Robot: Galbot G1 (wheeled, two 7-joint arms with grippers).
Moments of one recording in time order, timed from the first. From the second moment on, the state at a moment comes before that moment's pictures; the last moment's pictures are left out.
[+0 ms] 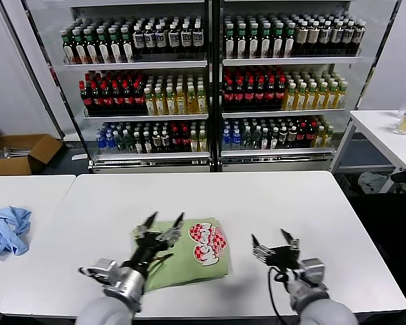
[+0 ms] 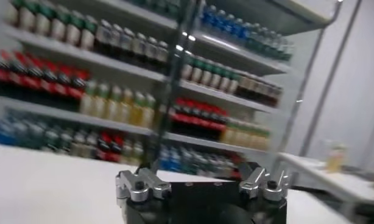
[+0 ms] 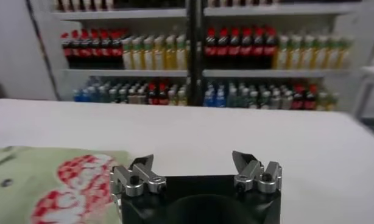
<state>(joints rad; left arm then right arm) 1.39 -1.28 -0.39 -2.17 -0.50 0.29 -0.07 -1.34 1.15 0.29 2.19 0.49 -0.58 0.28</state>
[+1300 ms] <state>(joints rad) 1.49 -1.25 -0.60 -2.18 -0.37 0.25 -0.05 -1.05 1.18 0.02 1.90 0.75 -0.58 0.32</state>
